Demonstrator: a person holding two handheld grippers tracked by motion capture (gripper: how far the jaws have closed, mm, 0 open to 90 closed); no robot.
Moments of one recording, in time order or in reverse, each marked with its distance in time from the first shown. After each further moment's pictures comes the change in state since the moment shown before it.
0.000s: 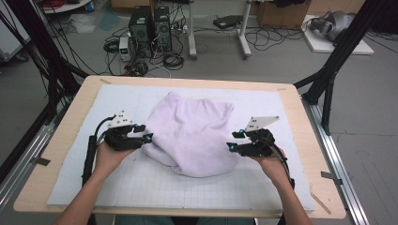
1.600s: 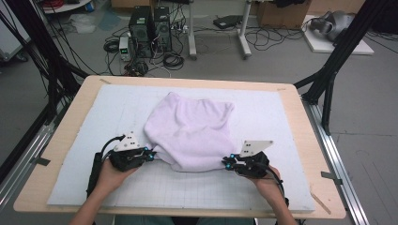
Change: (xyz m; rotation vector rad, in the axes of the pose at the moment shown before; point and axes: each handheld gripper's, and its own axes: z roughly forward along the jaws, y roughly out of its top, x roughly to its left) left arm -0.032 -0.025 -0.005 0.035 -0.065 0.109; right arm 0.039 -0.031 0.008 -0.036 0.078 -0.072
